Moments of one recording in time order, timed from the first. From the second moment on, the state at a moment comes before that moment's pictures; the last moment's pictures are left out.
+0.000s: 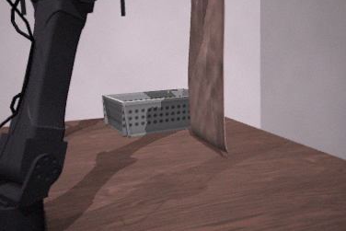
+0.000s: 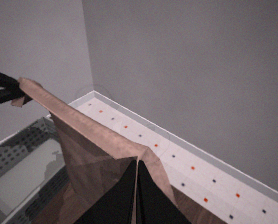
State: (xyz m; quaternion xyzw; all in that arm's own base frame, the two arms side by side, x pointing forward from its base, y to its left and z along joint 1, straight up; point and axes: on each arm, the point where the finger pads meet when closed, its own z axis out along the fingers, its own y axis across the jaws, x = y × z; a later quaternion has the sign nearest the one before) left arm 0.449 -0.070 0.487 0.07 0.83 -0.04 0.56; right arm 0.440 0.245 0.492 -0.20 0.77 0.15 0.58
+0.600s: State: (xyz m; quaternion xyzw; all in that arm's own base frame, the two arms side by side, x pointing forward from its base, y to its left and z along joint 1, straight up) left arm 0.447 -0.070 0.492 0.07 0.82 -0.05 0.56; right arm 0.439 0.244 0.496 -0.20 0.77 0.16 0.59
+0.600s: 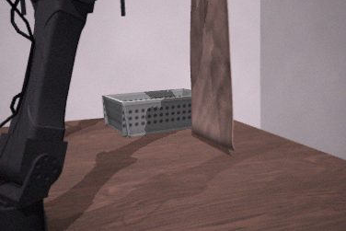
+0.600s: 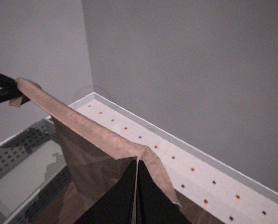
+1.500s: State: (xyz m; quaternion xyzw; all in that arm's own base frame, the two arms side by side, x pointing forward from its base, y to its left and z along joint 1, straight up) left arm 0.559 -0.087 0.471 0.06 0.77 -0.05 0.63; right arm 0.542 0.201 0.459 -0.14 0.74 0.12 0.64
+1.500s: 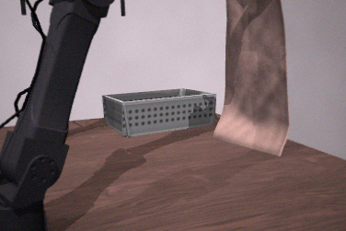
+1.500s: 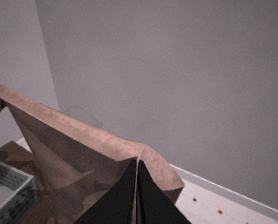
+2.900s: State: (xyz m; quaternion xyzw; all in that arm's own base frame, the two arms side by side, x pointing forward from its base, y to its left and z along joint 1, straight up) left arm 0.628 -0.095 0.471 0.05 0.57 -0.06 0.82; right arm 0.608 0.178 0.478 -0.08 0.56 0.12 0.82
